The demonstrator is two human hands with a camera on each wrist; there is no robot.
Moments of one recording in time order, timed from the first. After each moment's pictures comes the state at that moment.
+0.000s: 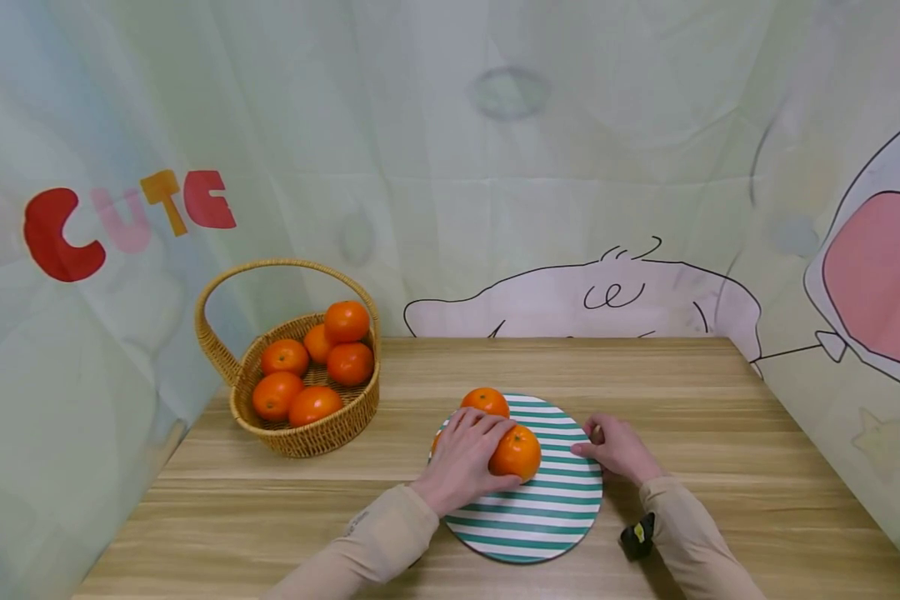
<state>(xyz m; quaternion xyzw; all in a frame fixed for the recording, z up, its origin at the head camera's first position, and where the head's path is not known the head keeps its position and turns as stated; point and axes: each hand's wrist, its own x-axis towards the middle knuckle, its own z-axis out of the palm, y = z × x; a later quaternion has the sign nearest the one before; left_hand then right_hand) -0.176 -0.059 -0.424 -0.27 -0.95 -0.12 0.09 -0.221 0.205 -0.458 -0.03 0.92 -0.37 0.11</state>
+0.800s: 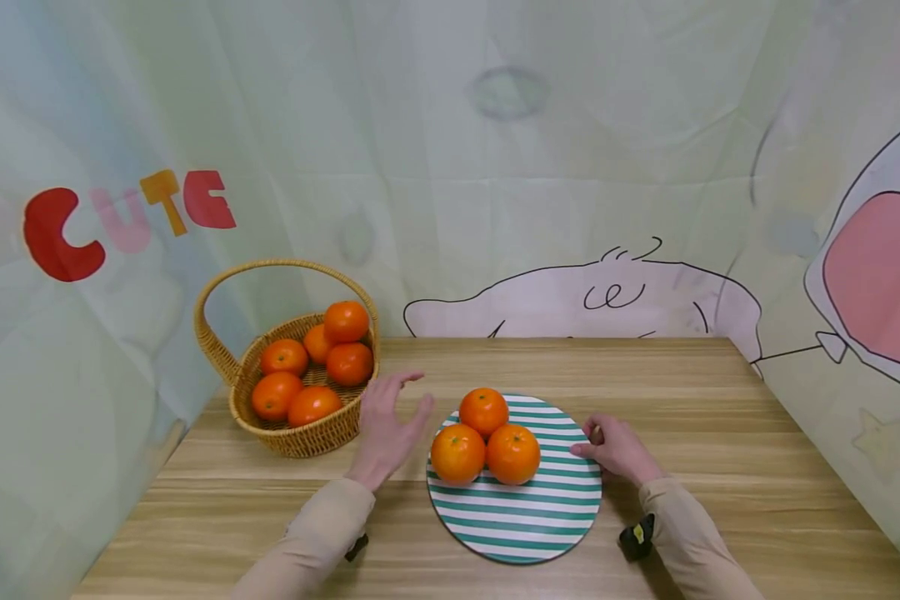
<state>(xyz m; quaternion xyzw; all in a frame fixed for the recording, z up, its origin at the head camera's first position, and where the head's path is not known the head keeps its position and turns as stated) -0.200 -0.136 -0.425 -0.13 -0.85 -0.39 0.33 -0.220 0.205 -0.458 -0.02 0.92 -0.37 0.12</state>
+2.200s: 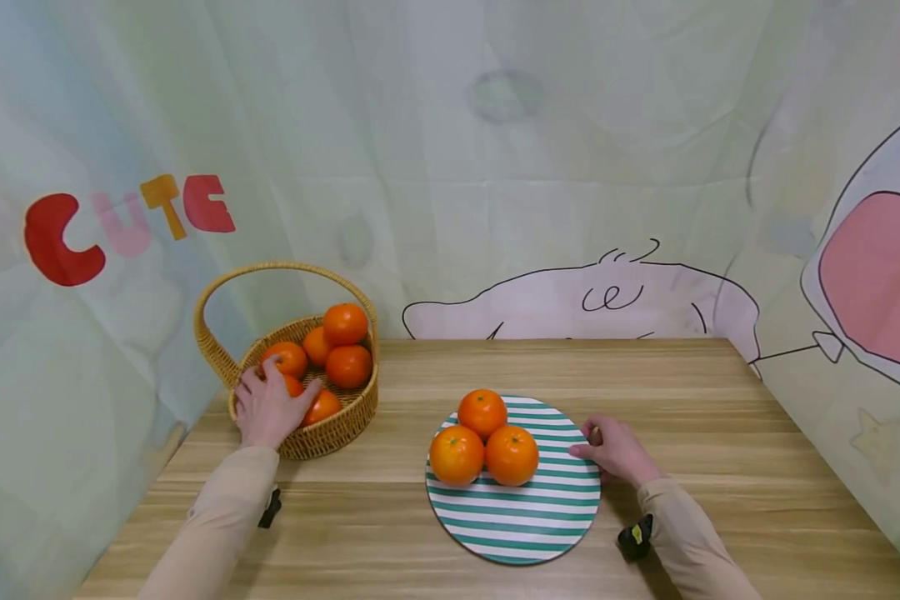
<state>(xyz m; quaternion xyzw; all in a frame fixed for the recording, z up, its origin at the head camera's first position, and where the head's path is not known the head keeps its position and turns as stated) -0.219 -0.281 -0.392 0.16 -0.95 -0.25 0.10 -0.220 0.205 -0.460 -0.02 0.92 -0.38 0.11</state>
